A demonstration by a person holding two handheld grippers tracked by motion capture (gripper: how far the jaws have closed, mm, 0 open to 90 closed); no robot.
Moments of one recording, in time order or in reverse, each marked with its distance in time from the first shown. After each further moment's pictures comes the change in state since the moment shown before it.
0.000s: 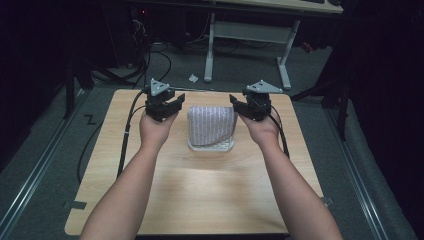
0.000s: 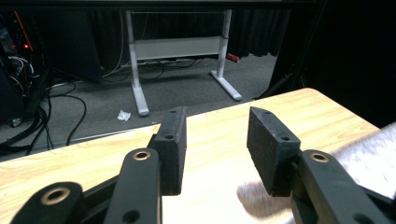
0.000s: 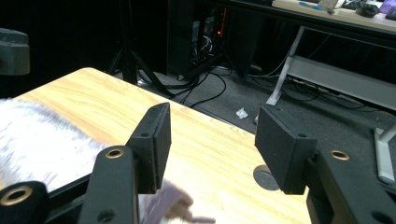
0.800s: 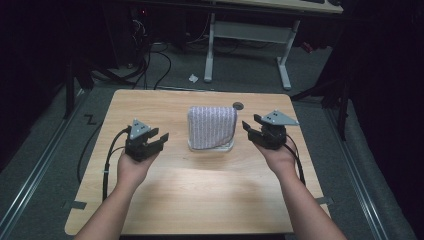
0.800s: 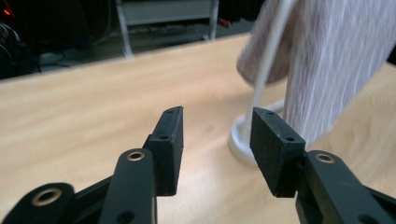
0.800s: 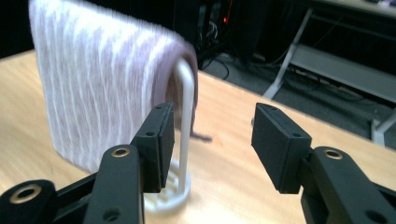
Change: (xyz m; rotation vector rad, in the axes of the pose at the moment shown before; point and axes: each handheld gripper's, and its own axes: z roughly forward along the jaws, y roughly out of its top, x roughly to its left) left arm 0.012 -0.101 -0.069 0.130 -0.056 0.031; right arm 0.001 -0.065 -0.058 0.036 0.017 -0.047
